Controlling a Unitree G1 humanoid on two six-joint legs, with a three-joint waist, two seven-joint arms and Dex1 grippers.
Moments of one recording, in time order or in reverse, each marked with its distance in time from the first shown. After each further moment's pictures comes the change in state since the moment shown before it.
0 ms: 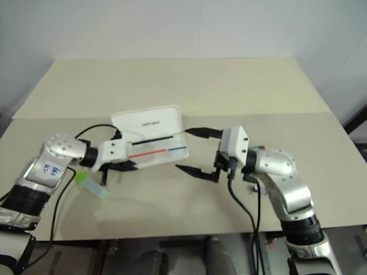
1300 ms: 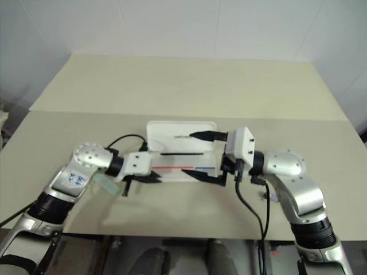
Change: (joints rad) left arm 0.034 -0.173 -0.061 -0.193 0.002 0.089 -0.063; right arm 0.025 -0.067 -0.025 -0.052 0.041 0.063 0.016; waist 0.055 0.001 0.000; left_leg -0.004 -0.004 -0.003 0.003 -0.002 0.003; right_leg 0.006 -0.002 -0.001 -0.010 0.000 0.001
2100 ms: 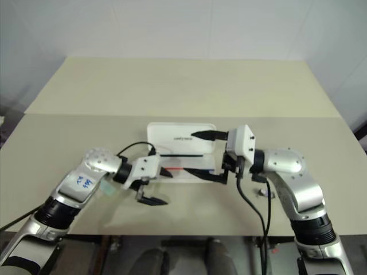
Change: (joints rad) left arm 0.020 -0.025 -0.012 -0.077 -0.096 0.176 0.014; right arm -0.030 0.001 0.001 0.052 0.000 -0.006 0.031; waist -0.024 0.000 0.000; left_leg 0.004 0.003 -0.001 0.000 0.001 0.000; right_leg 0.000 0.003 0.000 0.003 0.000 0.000
